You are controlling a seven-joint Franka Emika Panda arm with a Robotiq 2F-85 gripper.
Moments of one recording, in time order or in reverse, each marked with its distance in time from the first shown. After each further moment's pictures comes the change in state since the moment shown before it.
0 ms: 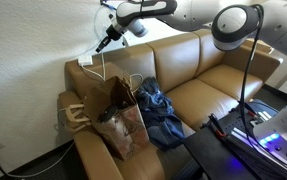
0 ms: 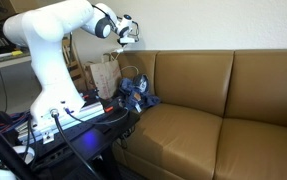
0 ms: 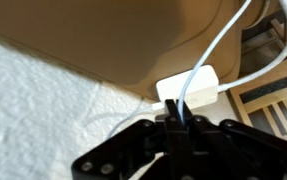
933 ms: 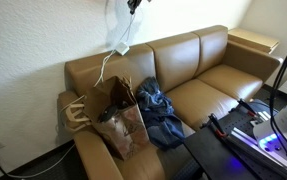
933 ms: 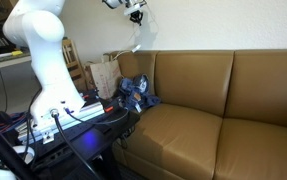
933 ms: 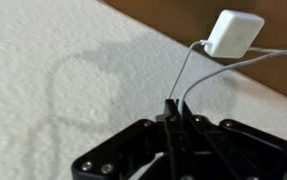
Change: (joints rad) arm 0.006 -0.594 -0.469 -0.427 -0.354 -0.114 0.649
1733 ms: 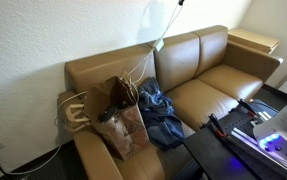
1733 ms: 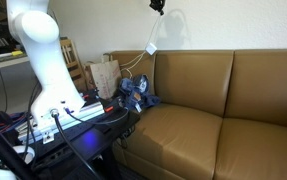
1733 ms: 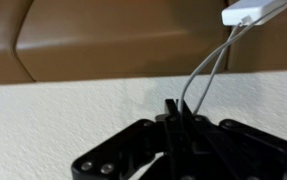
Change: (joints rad) arm -0.227 -0.405 -0.151 -0.481 0.079 -0.012 0.219
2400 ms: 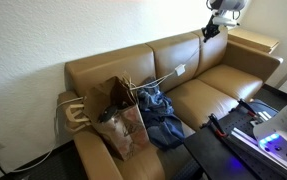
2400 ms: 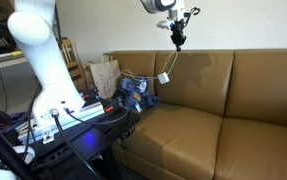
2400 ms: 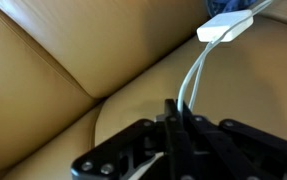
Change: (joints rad) arm -0.285 0.154 -0.061 -0.233 0.307 0.063 -0.054
